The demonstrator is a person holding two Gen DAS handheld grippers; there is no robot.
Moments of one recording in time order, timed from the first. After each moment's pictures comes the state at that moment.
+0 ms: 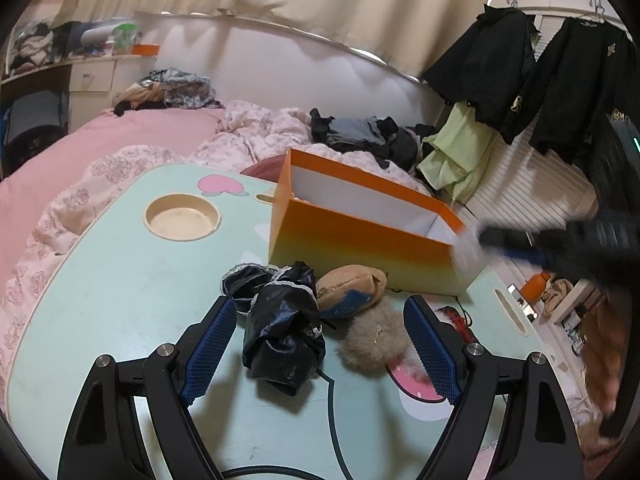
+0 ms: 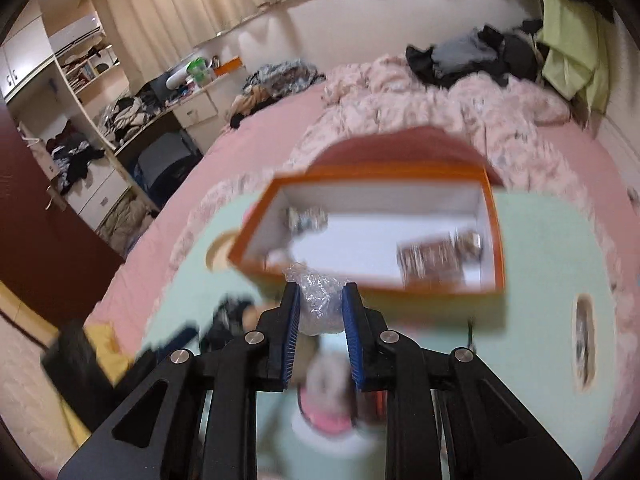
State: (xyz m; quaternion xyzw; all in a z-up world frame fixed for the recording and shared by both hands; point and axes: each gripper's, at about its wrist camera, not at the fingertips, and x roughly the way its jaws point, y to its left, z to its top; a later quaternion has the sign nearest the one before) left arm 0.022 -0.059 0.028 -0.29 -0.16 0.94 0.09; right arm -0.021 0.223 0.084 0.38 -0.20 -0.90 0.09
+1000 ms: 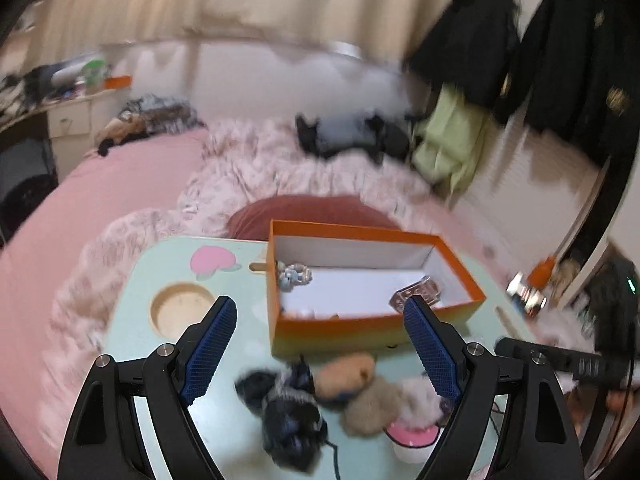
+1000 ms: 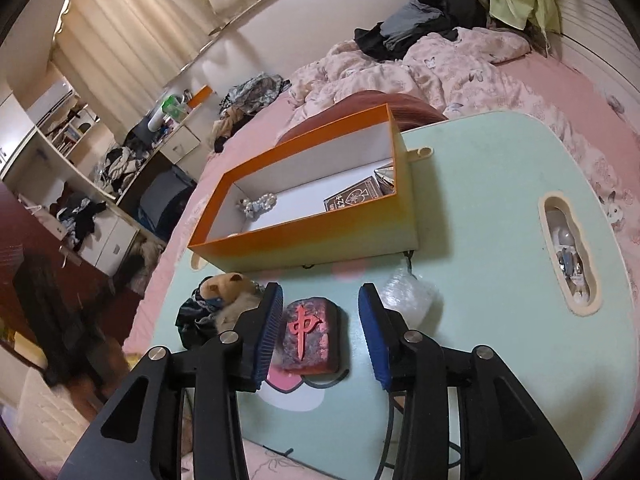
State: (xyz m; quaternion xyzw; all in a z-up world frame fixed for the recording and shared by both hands) left arm -0.059 -0.041 0.118 -0.37 -0.05 0.92 0.10; right arm 0.018 0.285 0.040 0.36 -0.31 -0.88 0.07
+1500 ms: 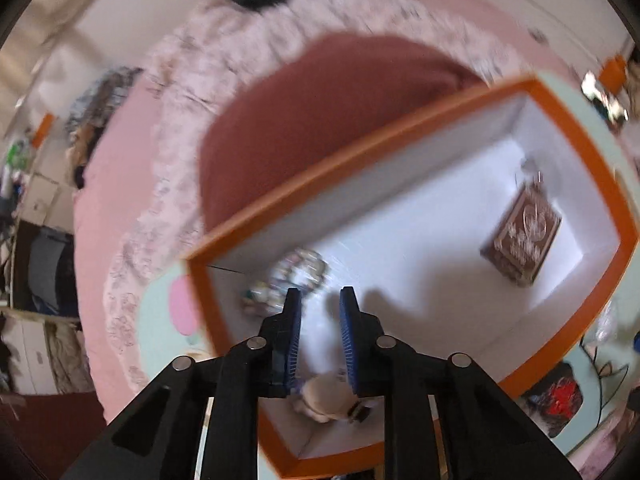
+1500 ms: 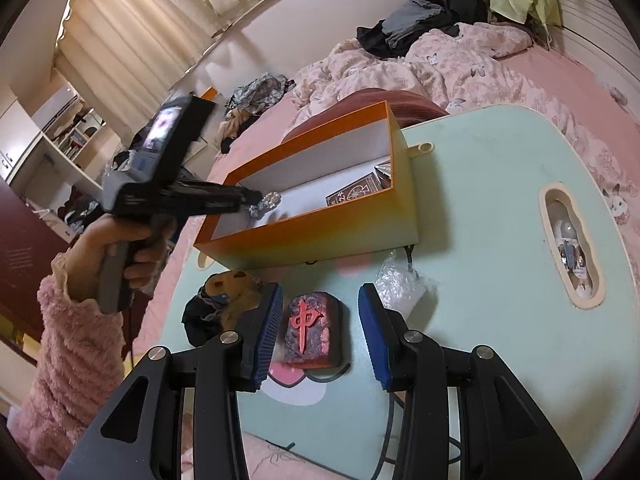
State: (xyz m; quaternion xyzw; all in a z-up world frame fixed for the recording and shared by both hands) left arm -0.199 0.048 0.040 -0.58 0.25 0.77 0.08; right arm 0.023 0.294 0.034 0.35 -0.33 -0.87 0.09
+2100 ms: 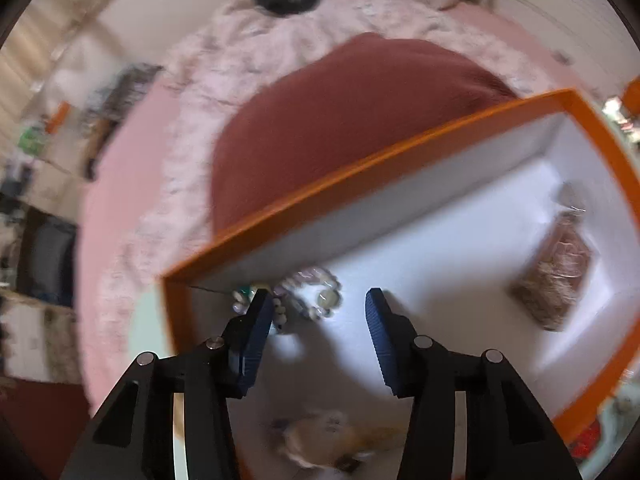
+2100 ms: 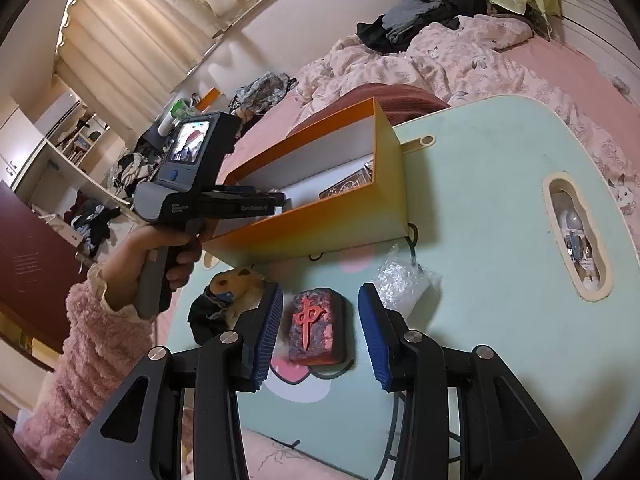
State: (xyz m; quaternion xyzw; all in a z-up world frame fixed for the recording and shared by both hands) left arm -0.203 0.032 0.040 -0.55 0.19 0.81 0.08; right arm 0.022 0.294 0.031 0.35 -0.35 -0.86 0.10
